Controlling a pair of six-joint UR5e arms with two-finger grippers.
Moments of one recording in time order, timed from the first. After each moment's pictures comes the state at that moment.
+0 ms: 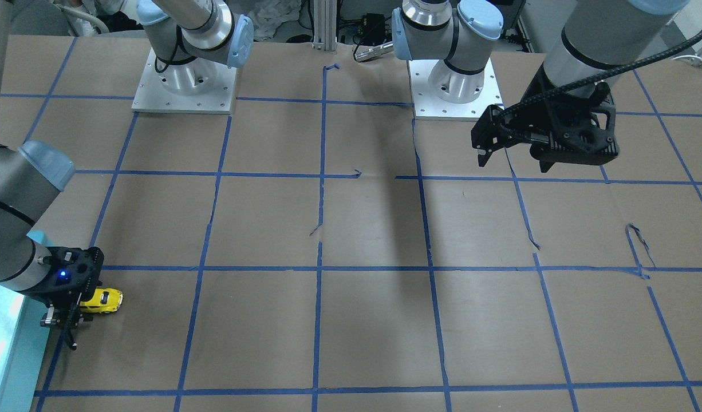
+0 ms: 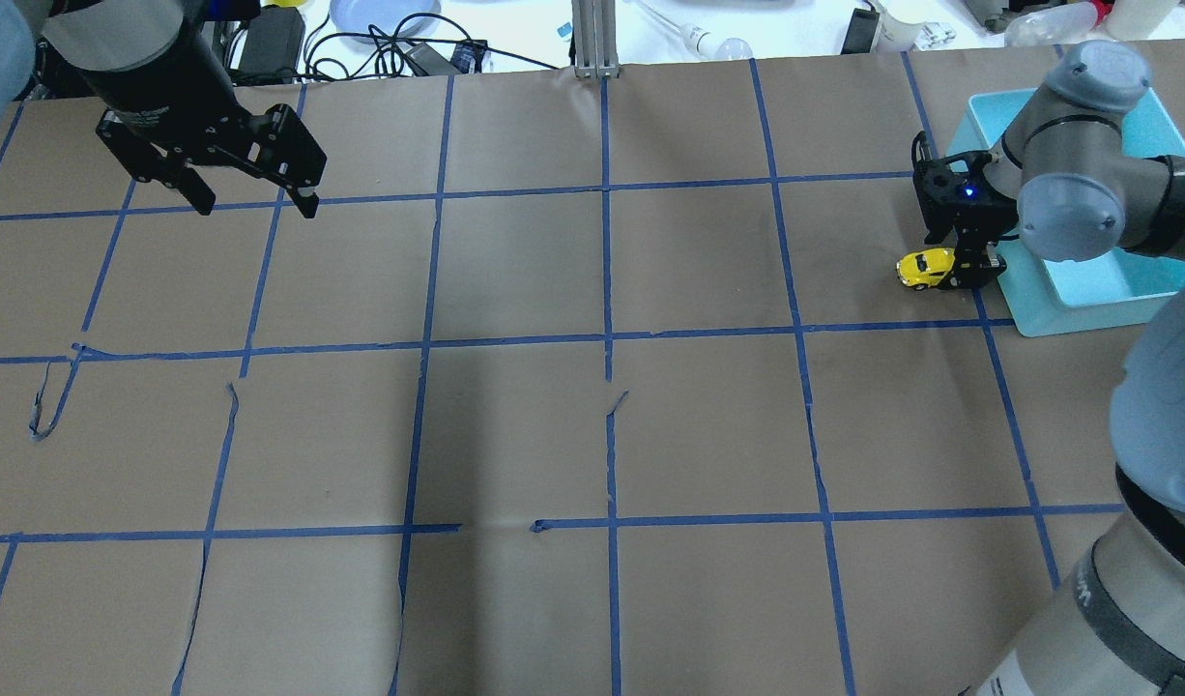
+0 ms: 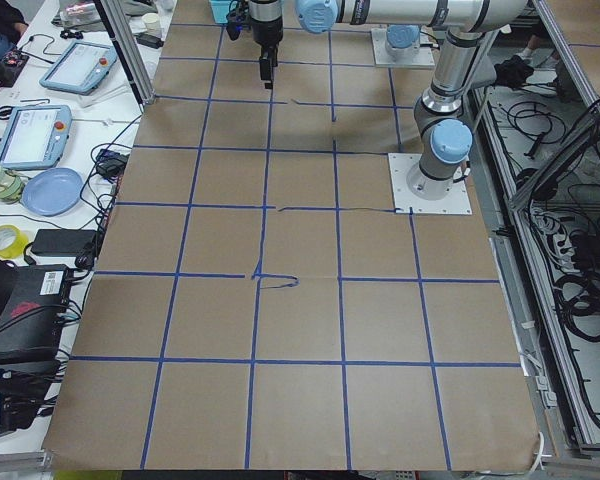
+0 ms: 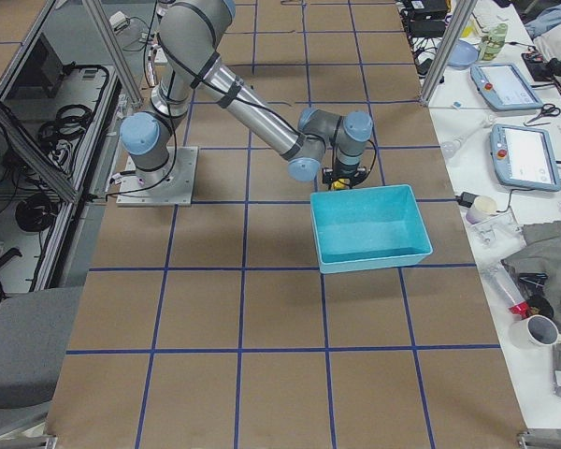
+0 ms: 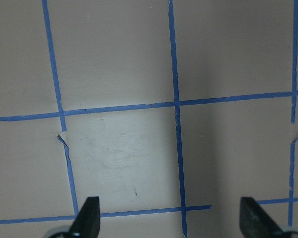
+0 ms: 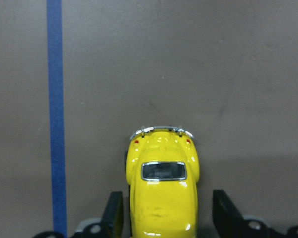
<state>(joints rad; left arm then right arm) -1.50 -1.64 -1.46 -1.64 1.58 0.15 1.23 -1.05 1.71 -2.22 -1.51 -1.92</state>
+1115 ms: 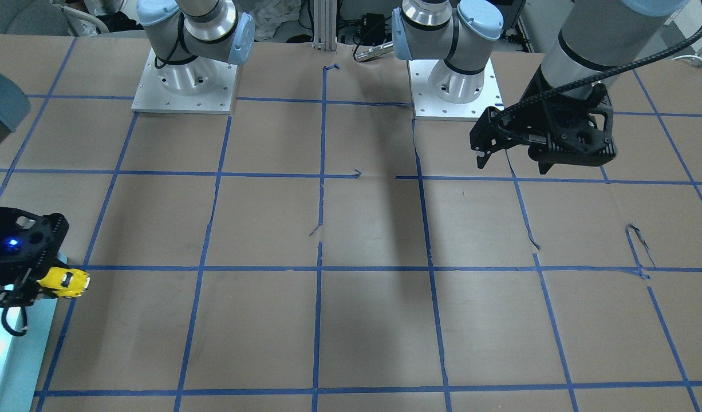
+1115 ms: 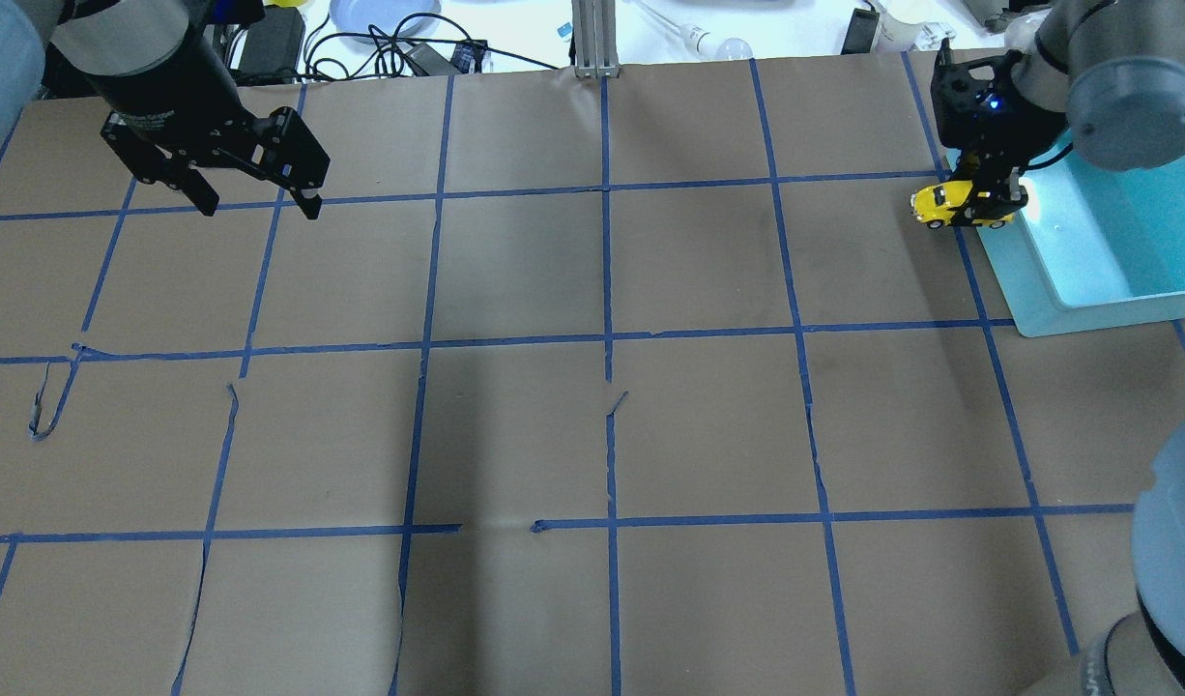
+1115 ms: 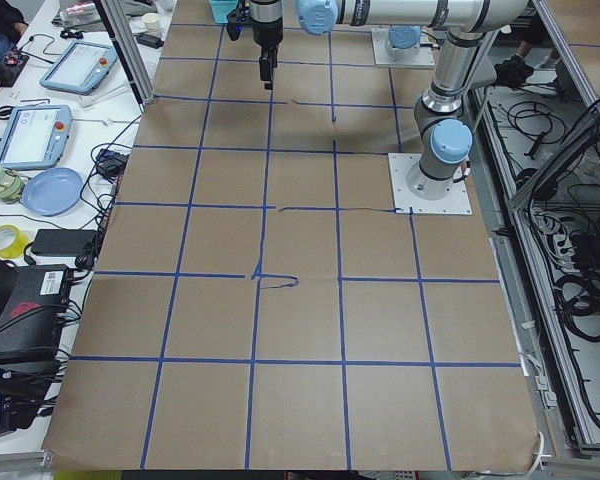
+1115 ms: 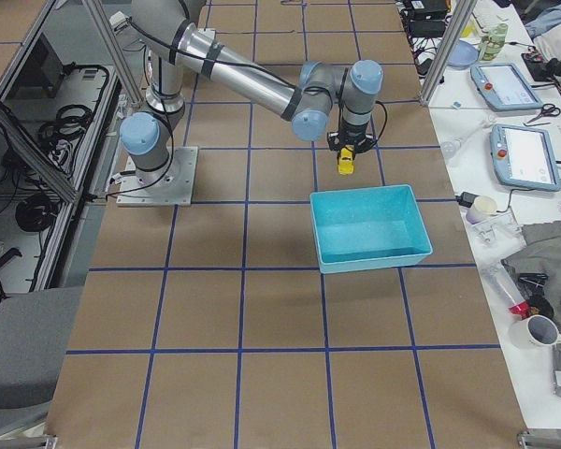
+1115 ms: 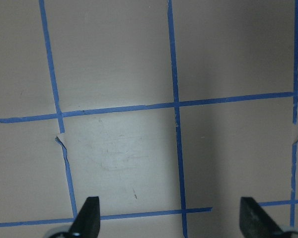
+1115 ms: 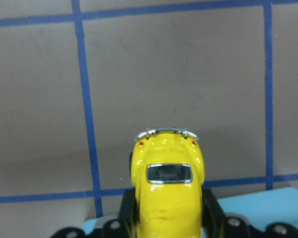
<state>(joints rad) -1.50 -1.64 -1.47 -1.62 1.58 0.15 1.26 -1.20 1.49 -1.89 -1.57 -1.81</state>
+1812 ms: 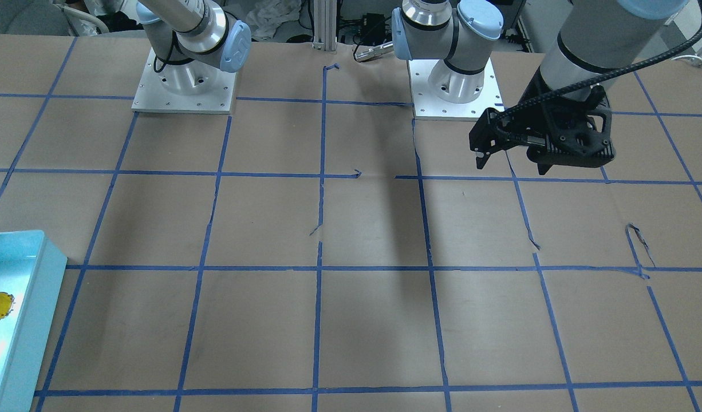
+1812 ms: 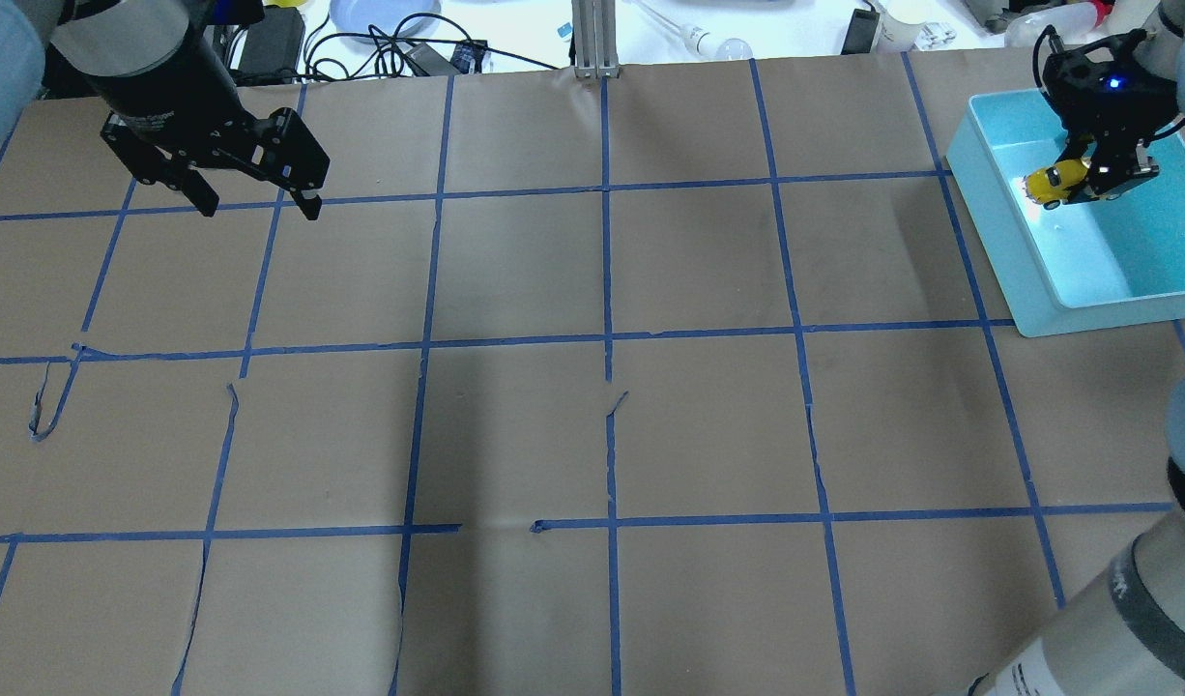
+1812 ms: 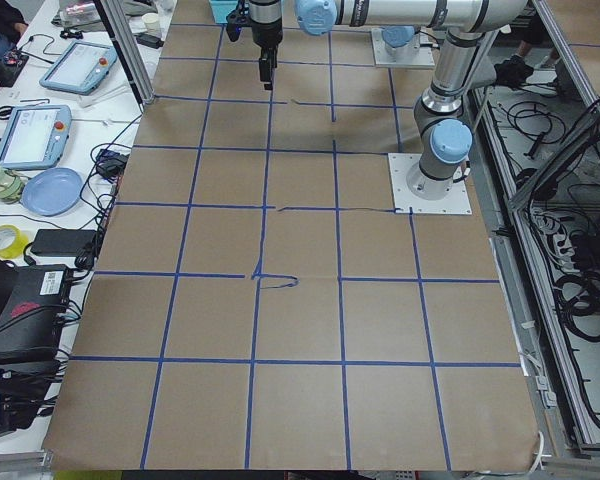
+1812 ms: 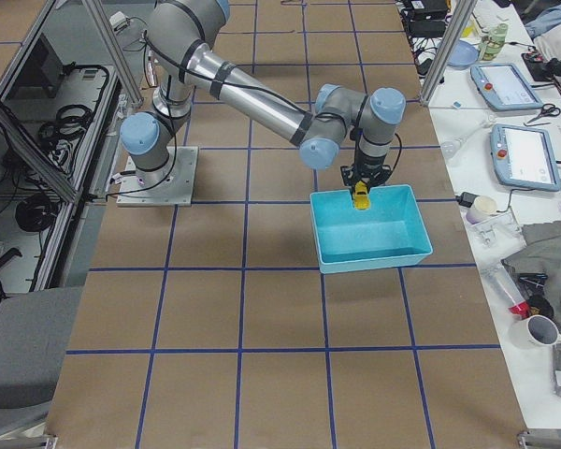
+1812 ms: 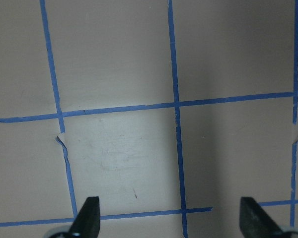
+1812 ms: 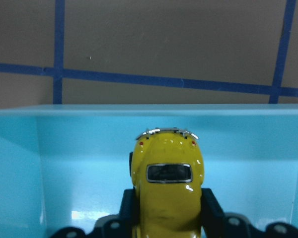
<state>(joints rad) -1.50 -1.64 -1.47 -1.62 1.58 0.15 1.11 -1.03 1.42 -2.00 -1.59 -2.16</state>
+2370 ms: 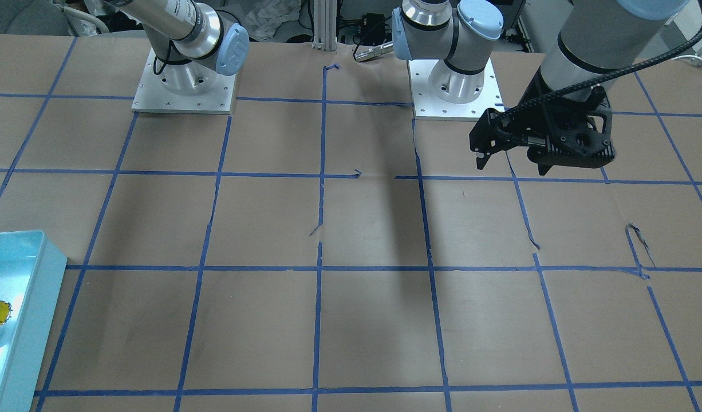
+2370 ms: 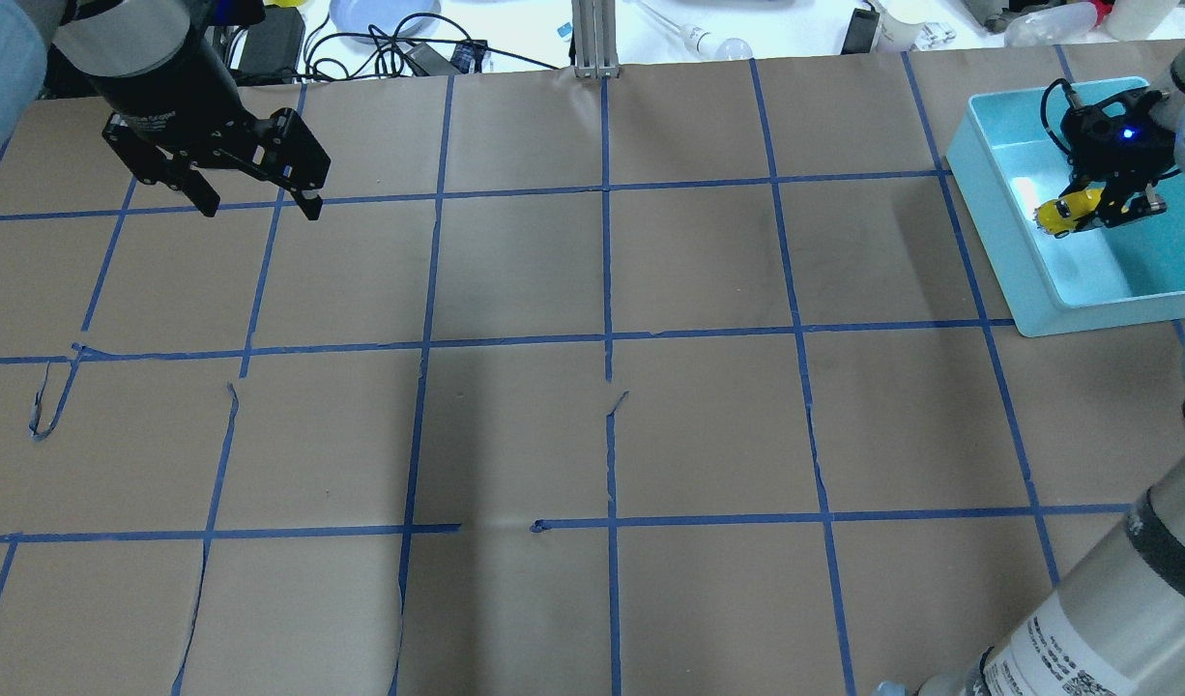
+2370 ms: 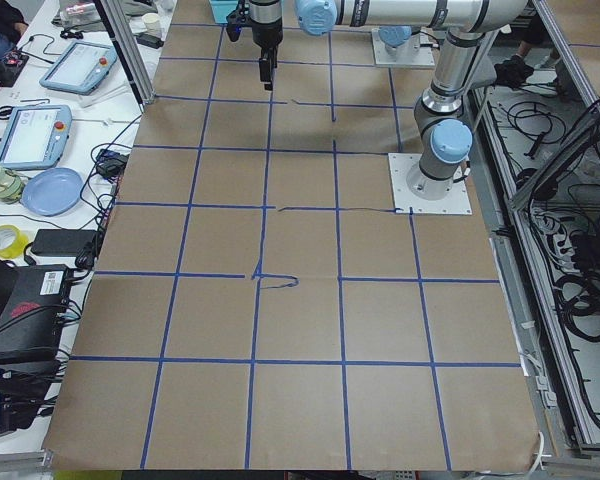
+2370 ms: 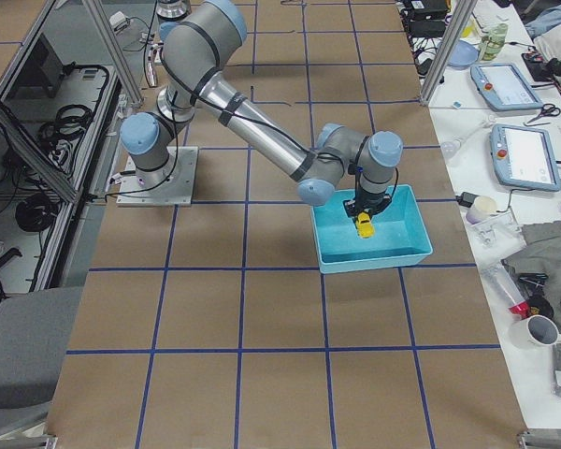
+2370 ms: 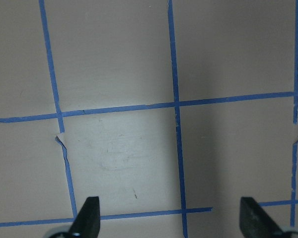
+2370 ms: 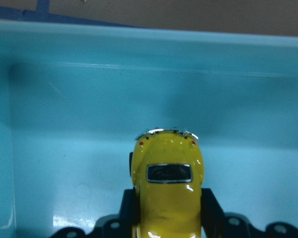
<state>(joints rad) -1.50 -1.64 -1.47 -1.62 1.58 0.15 1.05 -0.97 1.45 -2.09 -1.56 -2.24</state>
